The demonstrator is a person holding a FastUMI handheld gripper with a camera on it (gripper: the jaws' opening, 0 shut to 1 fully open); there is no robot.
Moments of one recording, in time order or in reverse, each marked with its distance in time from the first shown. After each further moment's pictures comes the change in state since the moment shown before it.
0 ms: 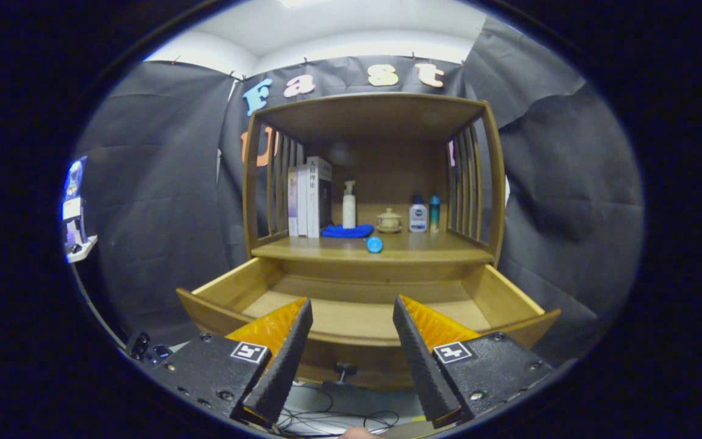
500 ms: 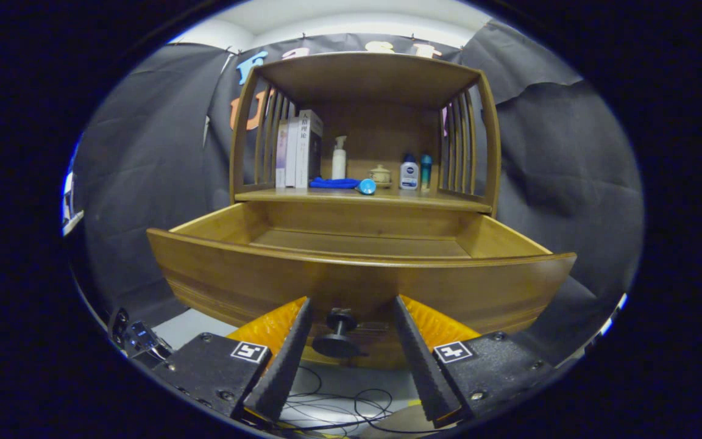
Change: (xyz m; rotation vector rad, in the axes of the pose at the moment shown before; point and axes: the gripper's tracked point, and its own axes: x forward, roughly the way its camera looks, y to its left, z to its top) arm 0.021 -0.004 -0.071 -0.058 0.105 -0.117
